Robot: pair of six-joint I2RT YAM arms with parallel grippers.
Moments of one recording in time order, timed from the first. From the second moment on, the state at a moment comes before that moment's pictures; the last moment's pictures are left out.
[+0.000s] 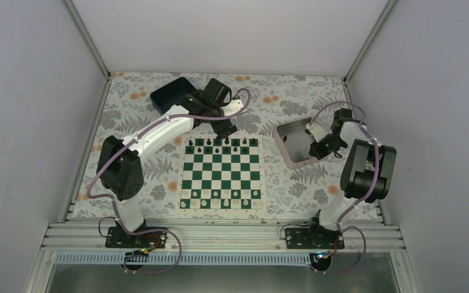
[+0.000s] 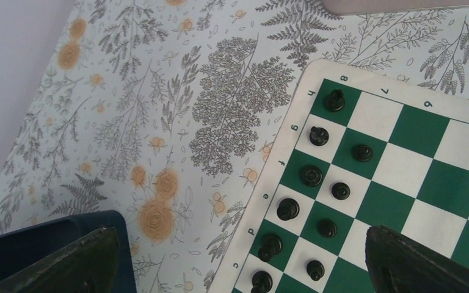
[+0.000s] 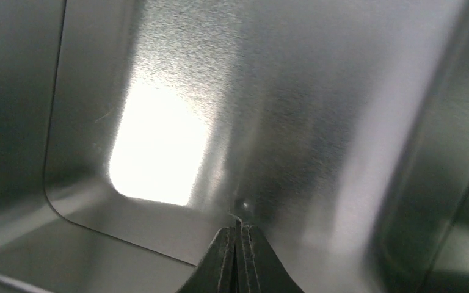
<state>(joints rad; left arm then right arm) -0.67 1.82 1.61 -0.70 0.03 0.51 -0.24 1.73 1.10 -0.81 -0.31 -0.80</state>
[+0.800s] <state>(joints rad) -0.66 1.81 1.63 -0.72 0.05 0.52 0.03 1.47 0.85 -1.02 -0.38 -0.79</state>
